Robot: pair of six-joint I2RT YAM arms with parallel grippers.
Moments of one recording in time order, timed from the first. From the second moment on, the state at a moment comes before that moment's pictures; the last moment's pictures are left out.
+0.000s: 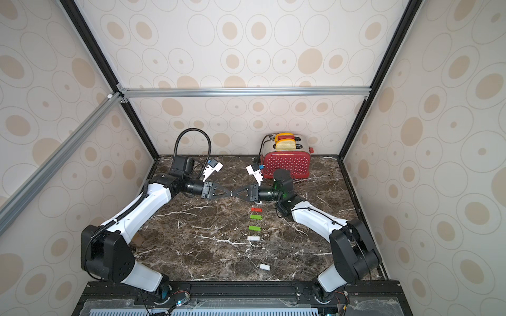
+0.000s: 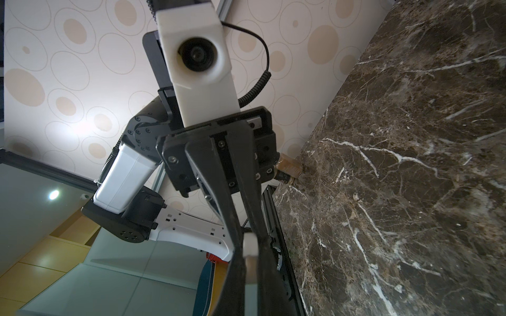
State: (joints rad) left arm -0.30 1.52 1.30 -0.65 1.20 -0.04; right arm 0.63 1.52 0.95 0.47 -1.00 0.94
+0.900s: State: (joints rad) left arm -0.31 1.52 1.30 -0.62 1.21 -0.08; right arm 0.62 1.53 0.95 0.45 -0.99 0.92
